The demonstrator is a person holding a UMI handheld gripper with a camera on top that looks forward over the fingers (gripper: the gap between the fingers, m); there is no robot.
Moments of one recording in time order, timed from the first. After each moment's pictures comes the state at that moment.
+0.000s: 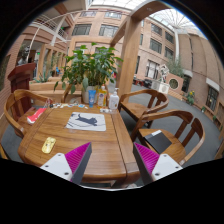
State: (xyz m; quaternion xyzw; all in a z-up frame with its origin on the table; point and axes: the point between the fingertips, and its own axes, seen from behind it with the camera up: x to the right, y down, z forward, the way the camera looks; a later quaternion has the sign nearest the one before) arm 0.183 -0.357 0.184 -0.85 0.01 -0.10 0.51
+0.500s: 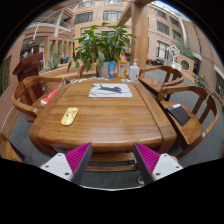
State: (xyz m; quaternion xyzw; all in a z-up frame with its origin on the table) arm 0.077 -0.412 0.046 -0.90 0.01 -0.02 0.43
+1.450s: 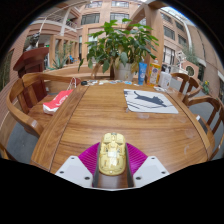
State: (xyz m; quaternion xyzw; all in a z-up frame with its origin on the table) arm -0.107 -0.226 -0.013 -0.90 -0.02 -0.02 0.44
